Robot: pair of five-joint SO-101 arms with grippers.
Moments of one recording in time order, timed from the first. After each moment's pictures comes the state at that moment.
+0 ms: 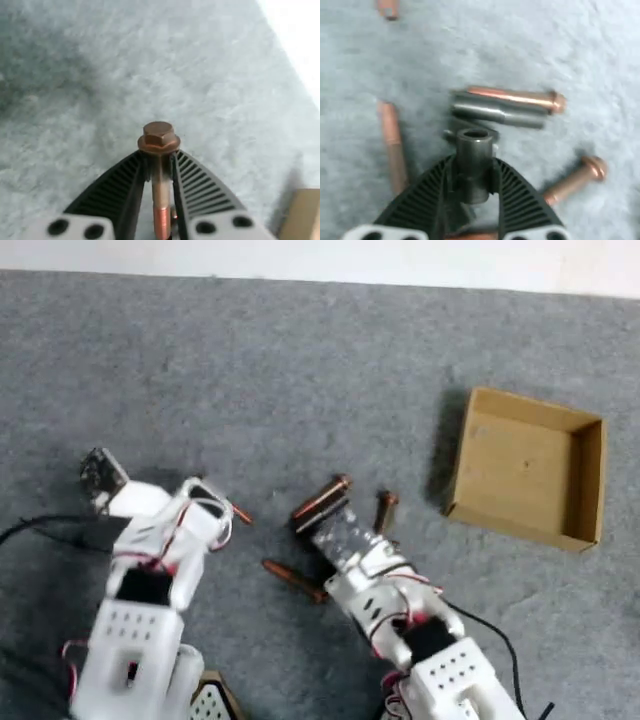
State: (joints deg) left arm 0.1 -68.9 80.4 29.3 57.3; right arm -36.1 -77.5 95.6 26.8 20.4
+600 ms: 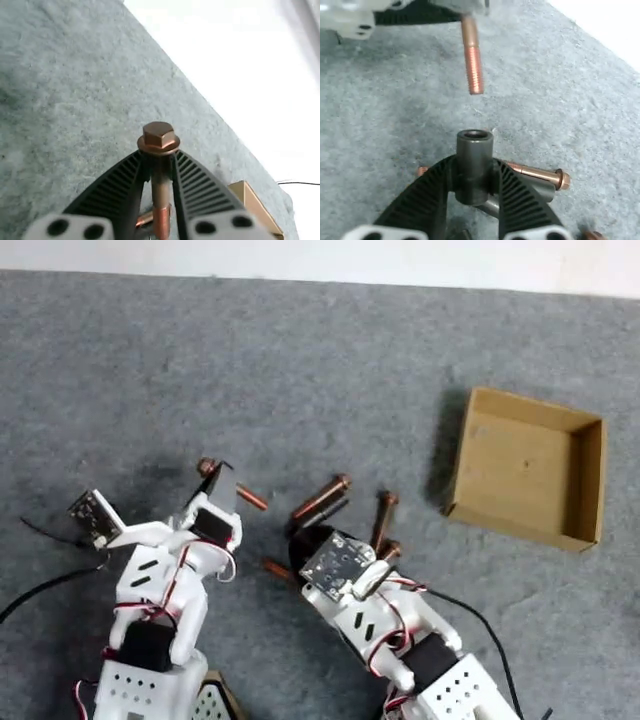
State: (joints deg) left arm 5.2 -103.0 94.6 29.3 57.2; right arm -43.1 -90.6 96.0 26.8 20.4
